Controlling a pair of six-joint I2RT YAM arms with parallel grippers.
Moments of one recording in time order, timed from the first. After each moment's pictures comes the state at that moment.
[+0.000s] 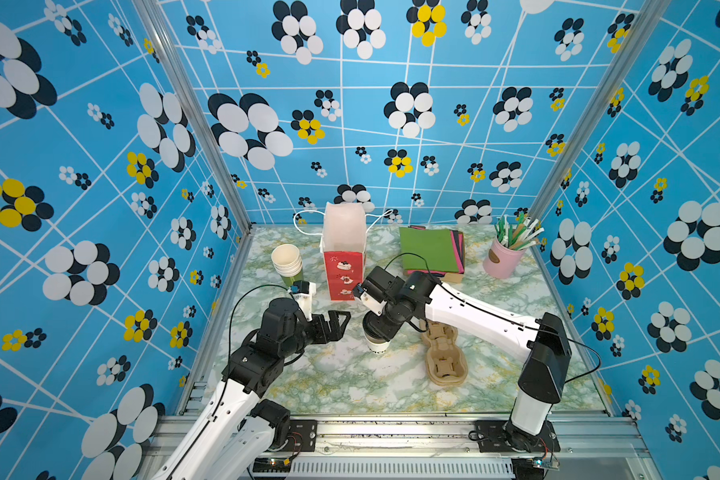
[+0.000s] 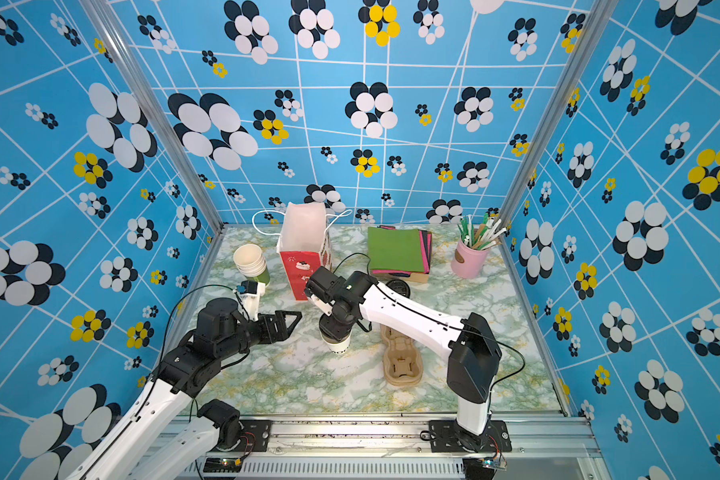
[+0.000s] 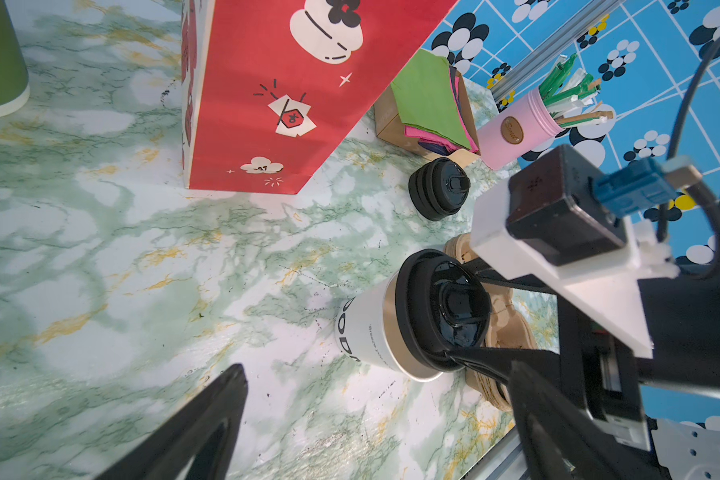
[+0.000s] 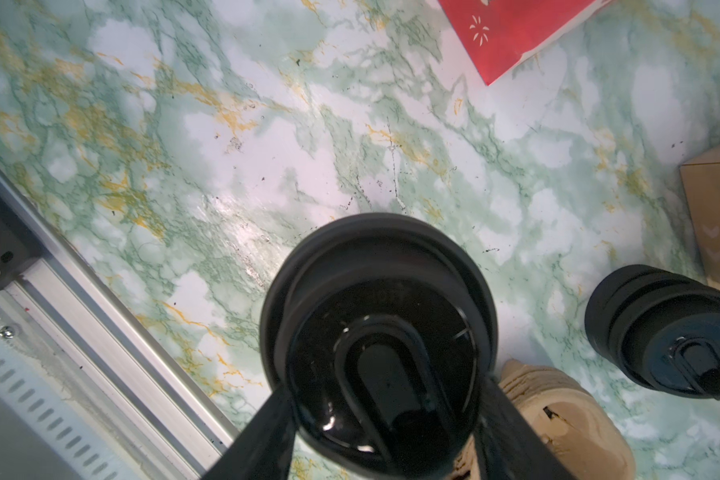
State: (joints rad) left arm -0.40 0.70 0.67 -0.51 0.27 -0.57; right arm 0.99 1.82 1.66 -1.08 0.08 0.00
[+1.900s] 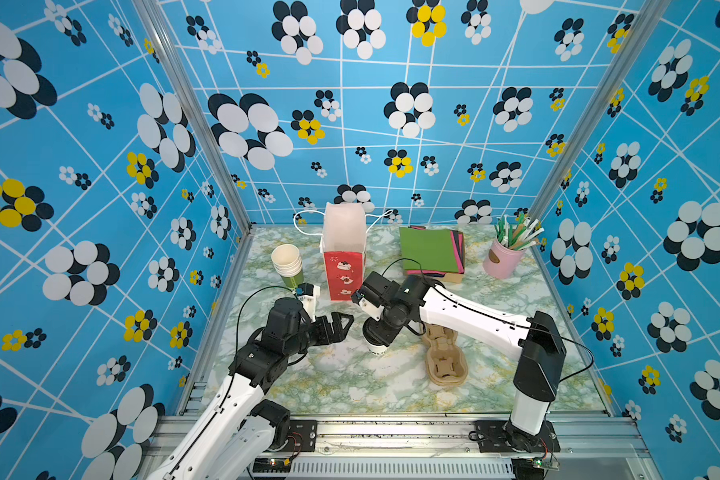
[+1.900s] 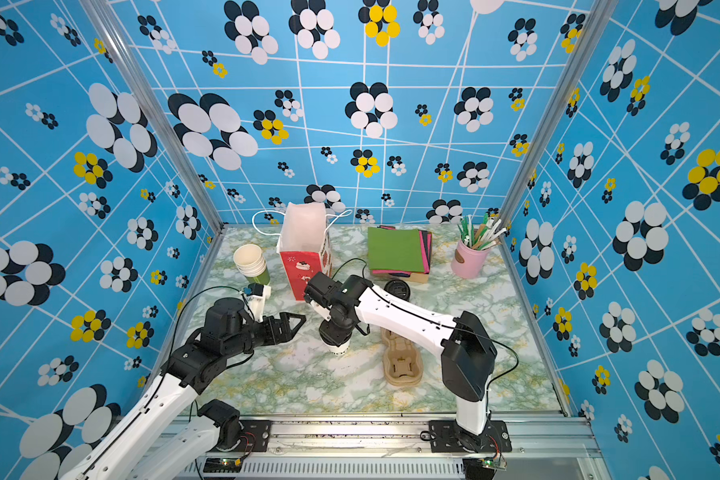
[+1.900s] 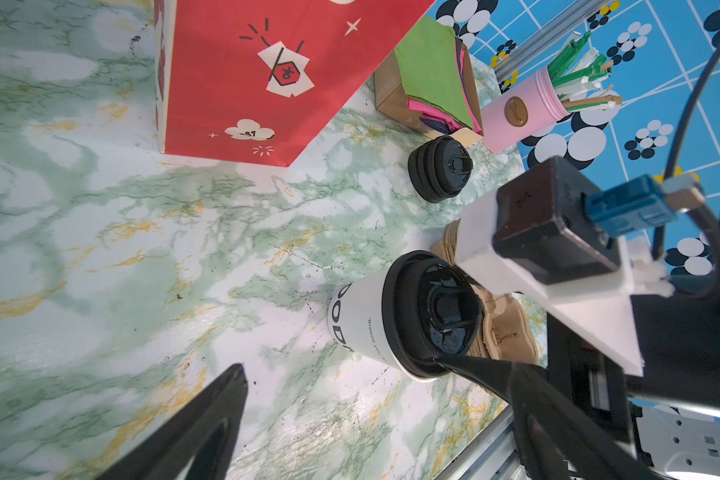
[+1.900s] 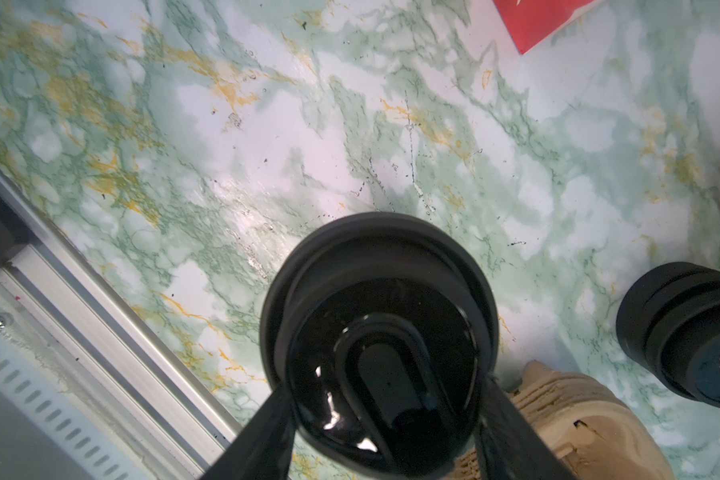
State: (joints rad) left arm -0.39 0.75 0.63 -0.47 0.33 -0.60; right arm 1.00 1.85 1.64 -1.08 0.06 0.00
